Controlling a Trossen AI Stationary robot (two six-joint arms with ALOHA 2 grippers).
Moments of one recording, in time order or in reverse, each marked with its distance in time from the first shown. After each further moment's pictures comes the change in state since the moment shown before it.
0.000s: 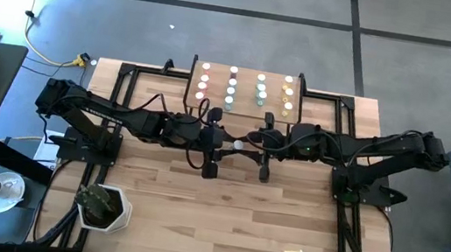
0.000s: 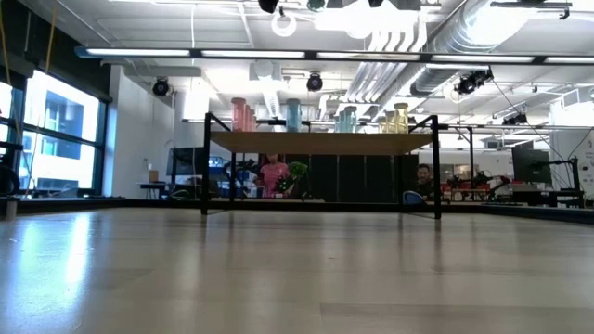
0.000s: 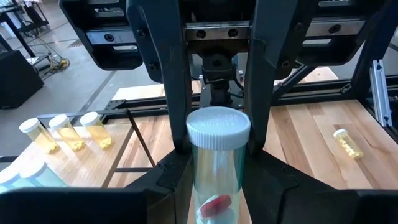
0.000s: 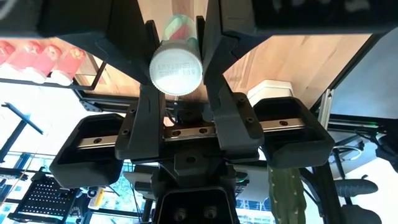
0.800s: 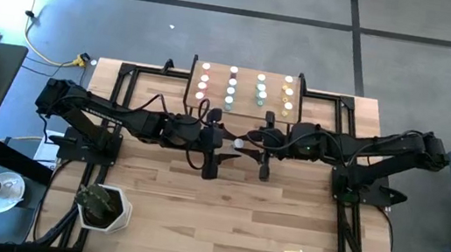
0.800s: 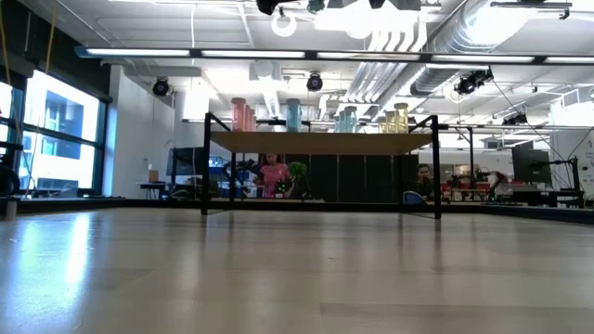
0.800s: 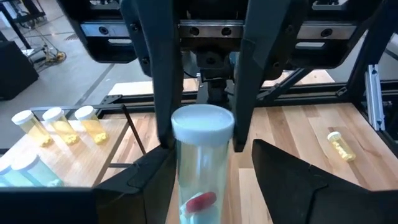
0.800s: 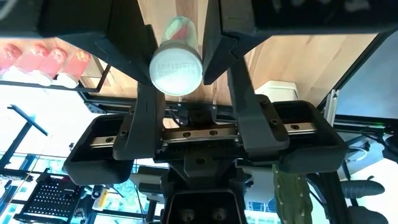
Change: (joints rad) left arm 0.000 0.000 0.001 -0.015 -0.001 -0.045; right arm 0.000 -0.004 -0.002 -0.005 0.011 -0.001
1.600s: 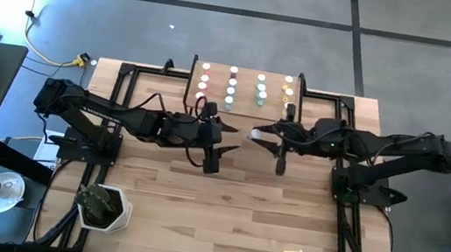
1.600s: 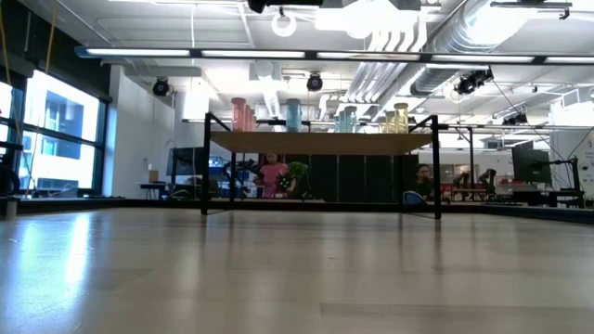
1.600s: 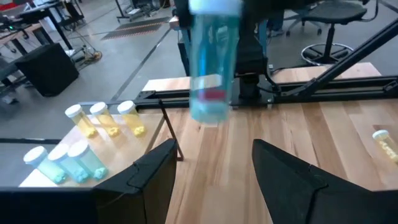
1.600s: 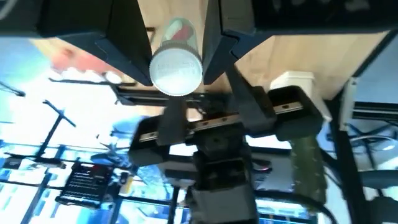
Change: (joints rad) left arm 0.000 -0.016 0.000 -0.030 -0.128 0.034; right arm -0.001 -0.153 0.000 -0.105 0.081 -0.016
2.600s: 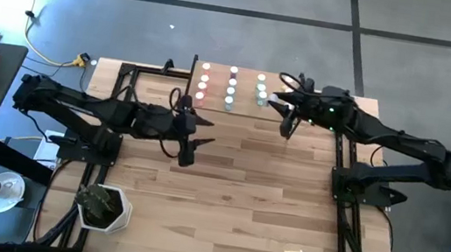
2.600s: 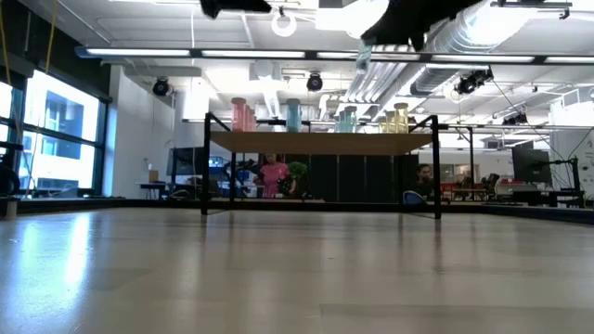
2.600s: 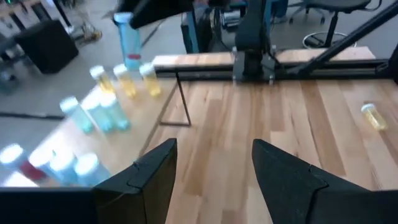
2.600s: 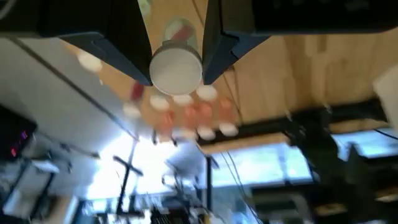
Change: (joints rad) left arm 0.003 -0.255 -0.134 -0.183 -0.007 -0.069; right arm -0.418 -0.071 -0.089 -0.067 -0.109 0.075
